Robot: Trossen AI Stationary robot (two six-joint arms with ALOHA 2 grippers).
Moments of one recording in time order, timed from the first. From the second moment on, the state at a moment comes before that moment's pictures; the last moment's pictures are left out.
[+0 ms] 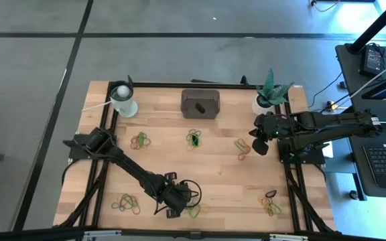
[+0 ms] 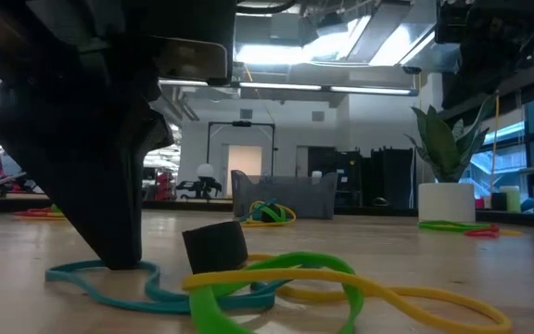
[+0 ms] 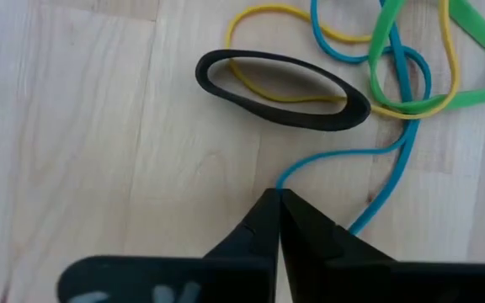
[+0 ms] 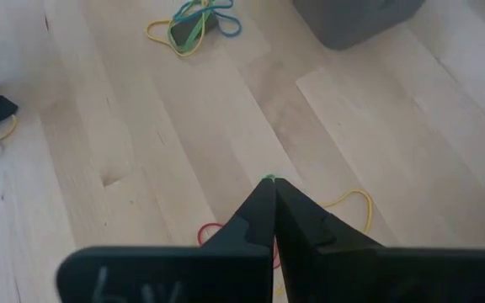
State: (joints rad) left arm -0.58 2.04 1.32 -0.53 -0.15 -0.74; right arm 0.07 0.82 0.76 -0.86 0.24 0.50
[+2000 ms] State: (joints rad) left arm -0.12 1.66 1.31 -0.37 -0.30 -0.27; right arm 0.07 0.82 0.76 -0.80 0.24 0.59
